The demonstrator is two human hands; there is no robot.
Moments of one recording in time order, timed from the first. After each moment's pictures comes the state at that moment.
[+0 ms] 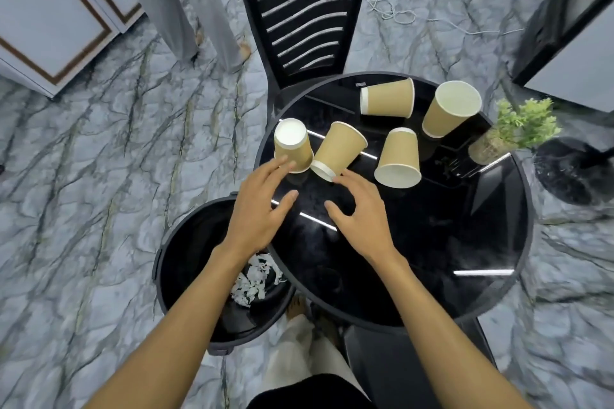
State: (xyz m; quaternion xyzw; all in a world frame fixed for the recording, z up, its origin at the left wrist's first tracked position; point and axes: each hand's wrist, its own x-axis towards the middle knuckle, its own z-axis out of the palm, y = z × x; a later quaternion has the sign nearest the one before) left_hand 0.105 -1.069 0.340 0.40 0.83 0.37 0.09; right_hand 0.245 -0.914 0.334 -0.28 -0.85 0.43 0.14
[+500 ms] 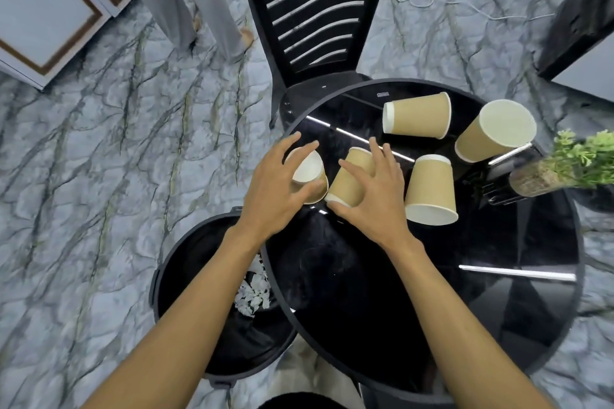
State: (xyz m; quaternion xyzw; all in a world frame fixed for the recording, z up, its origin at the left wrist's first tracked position) left_hand 0.019 -0.996 0.322 0.40 0.83 0.36 0.14; right_hand 0.155 -0.847 0.309 -0.27 -0.92 0.27 0.09
